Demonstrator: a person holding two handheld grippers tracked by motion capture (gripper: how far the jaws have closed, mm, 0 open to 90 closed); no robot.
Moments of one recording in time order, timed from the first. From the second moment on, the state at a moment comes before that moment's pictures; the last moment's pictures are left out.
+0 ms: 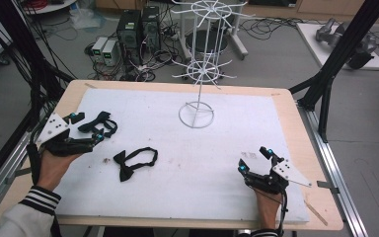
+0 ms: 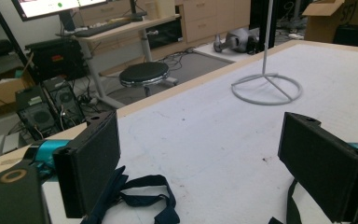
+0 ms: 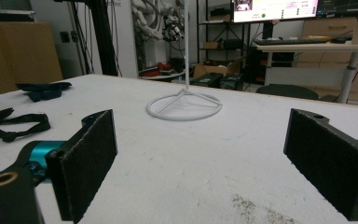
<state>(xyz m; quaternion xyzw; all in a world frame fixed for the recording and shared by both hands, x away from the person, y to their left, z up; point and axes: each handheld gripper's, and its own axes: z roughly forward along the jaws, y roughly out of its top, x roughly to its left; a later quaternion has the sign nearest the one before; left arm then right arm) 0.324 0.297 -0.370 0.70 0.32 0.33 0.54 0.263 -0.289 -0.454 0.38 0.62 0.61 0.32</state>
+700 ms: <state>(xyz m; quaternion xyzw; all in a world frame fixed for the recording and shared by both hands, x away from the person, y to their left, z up) 0.370 0.310 -0.347 0.74 0.35 0.31 0.48 0.263 -0.289 -0.454 0.38 0.62 0.61 0.32</state>
